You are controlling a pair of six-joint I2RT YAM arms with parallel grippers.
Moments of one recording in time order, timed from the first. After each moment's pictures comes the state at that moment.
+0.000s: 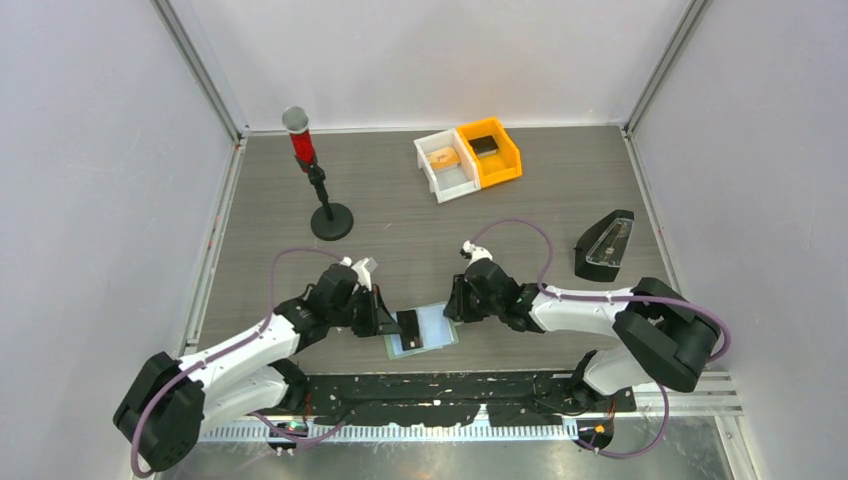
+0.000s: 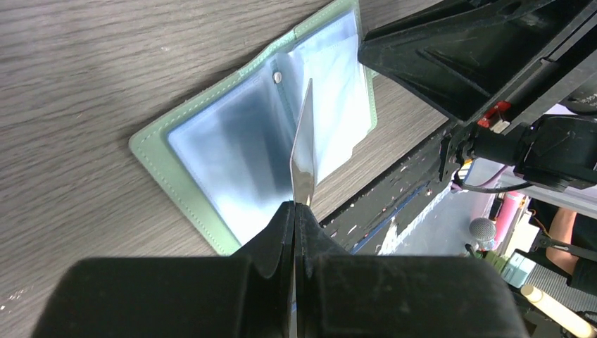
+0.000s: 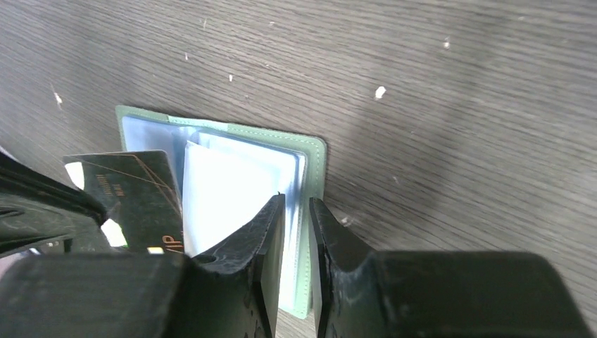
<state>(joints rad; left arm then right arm) -0.66 0.99 0.35 -0.14 0.38 -0.83 0.87 1.43 0.52 0.14 -0.03 0.76</state>
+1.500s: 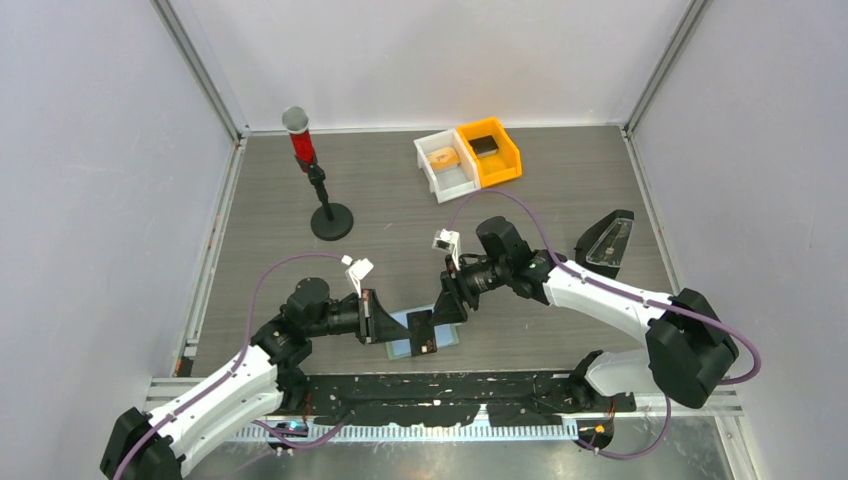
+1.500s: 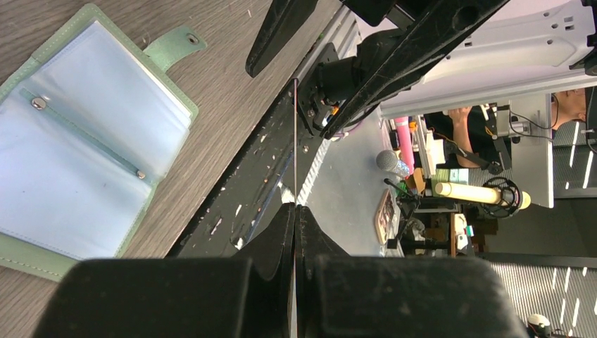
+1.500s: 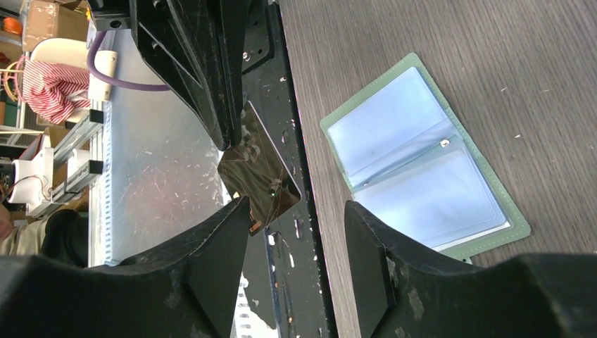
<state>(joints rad) -0.66 0.63 0.23 0.10 0.67 -0.89 0.74 1.32 0.77 -0.14 -0.86 0.14</state>
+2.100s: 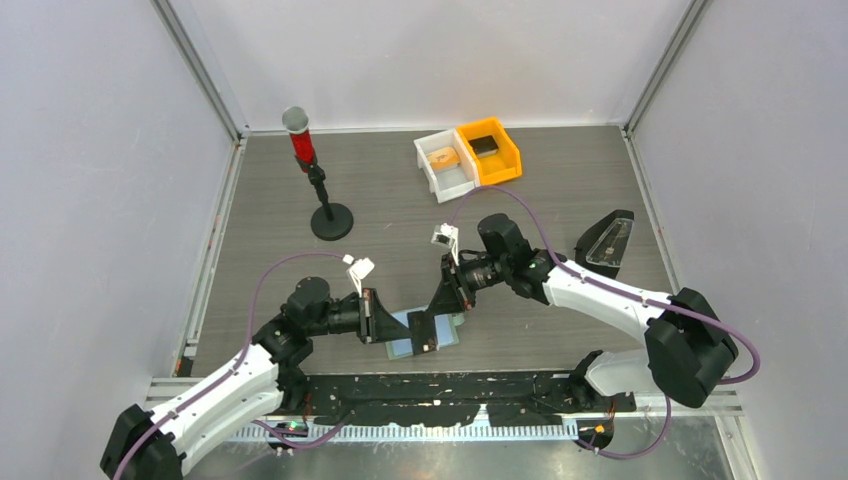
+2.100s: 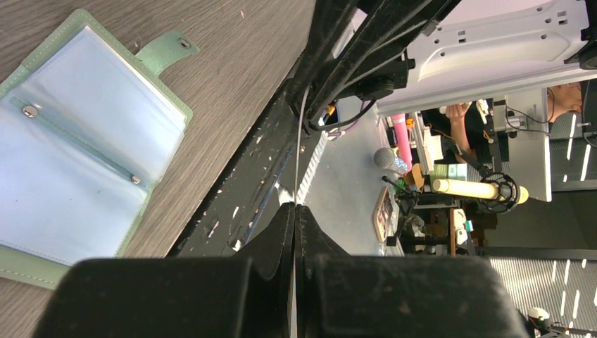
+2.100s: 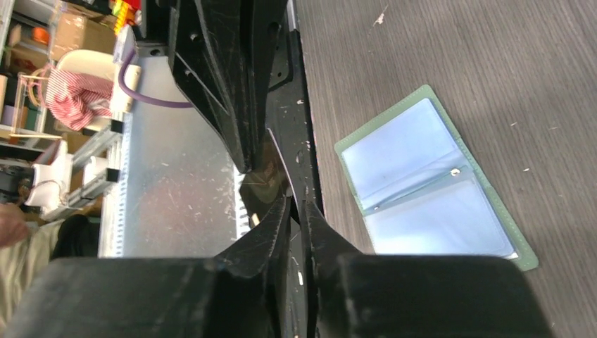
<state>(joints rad) -0.66 0.64 0.23 0.14 0.68 -0.90 0.74 1.32 0.76 -0.05 -0.91 0.19</state>
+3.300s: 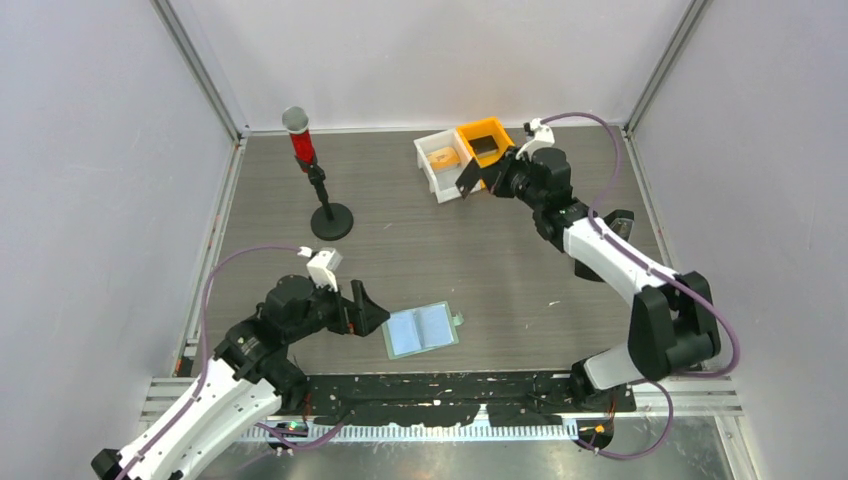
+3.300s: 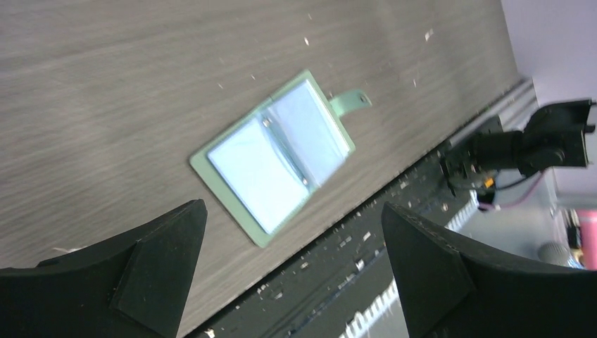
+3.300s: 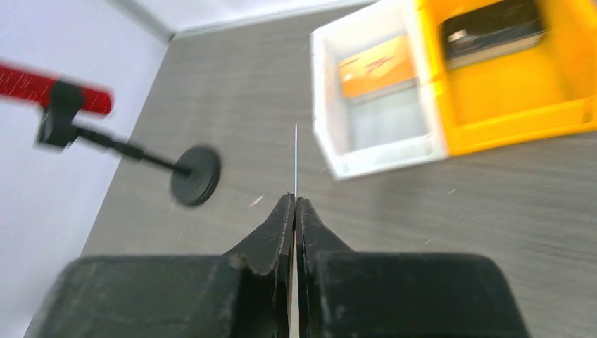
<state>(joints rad) -0.66 0.48 0.48 -0.53 0.20 -0.60 0.37 1.41 0.99 0.17 -0.18 0.50</state>
